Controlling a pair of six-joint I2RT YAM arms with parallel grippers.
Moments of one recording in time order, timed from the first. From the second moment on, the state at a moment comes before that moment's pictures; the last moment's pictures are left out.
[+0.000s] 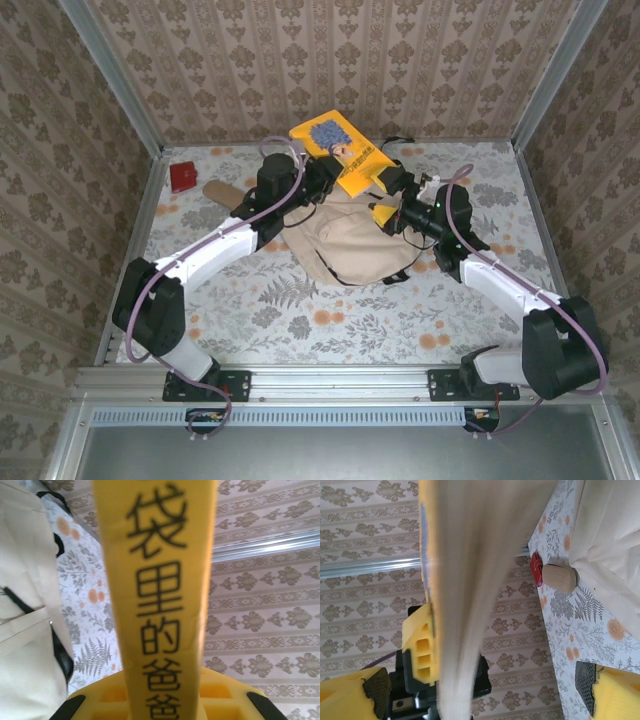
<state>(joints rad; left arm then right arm) -0.66 1.59 1.19 0.28 0.25 -1.34 0.28 1.32 0.75 0.49 -0.51 1.59</state>
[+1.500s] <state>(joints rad) -0.82 1.64 1.33 -0.47 0.14 -0.93 0.06 0.95 0.88 -0.47 -0.18 0.92</state>
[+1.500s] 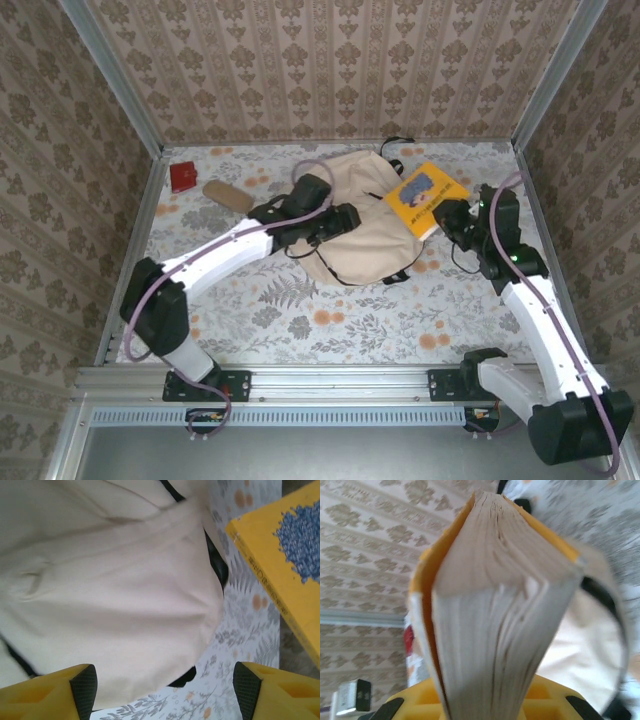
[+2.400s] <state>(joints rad) -1.01 2.40 2.16 -0.76 0.07 -0.61 -0.25 0.82 0.81 -0.73 -0.20 0.75</state>
